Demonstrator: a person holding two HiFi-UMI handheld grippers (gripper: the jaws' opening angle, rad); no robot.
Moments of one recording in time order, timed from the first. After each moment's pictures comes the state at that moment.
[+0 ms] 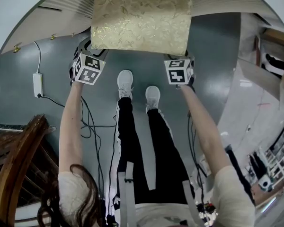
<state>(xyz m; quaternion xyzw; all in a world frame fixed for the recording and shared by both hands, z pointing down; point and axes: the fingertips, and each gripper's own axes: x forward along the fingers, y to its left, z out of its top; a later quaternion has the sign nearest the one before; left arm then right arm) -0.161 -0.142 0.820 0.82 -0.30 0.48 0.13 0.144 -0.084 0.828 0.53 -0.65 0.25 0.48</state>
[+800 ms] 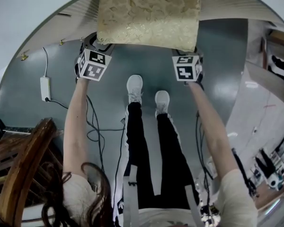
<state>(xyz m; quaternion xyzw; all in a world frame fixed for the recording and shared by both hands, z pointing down) -0.174 -0.201 0.816 0.82 -0.31 0.45 0.13 0.131 -0.141 0.824 0.55 -0.65 0.23 0.48</state>
